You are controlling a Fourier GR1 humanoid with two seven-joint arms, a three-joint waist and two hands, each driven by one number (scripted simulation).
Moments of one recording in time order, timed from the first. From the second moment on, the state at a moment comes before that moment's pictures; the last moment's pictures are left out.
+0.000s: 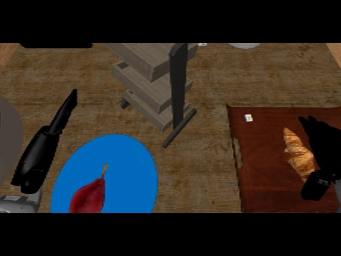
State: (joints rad) left arm -0.07 0.36 -0.17 -1.65 -0.14 0.10 -0.07; right arm -0.14 -0.64 0.32 -1.77 0.67 0.43 0.85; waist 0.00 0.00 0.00
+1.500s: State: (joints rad) left arm -0.07 0.23 -0.07 -1.68 -0.27 -0.02 -0.05; right arm -0.15 -0.42 0.13 -1.36 0.91 0.28 0.42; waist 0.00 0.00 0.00
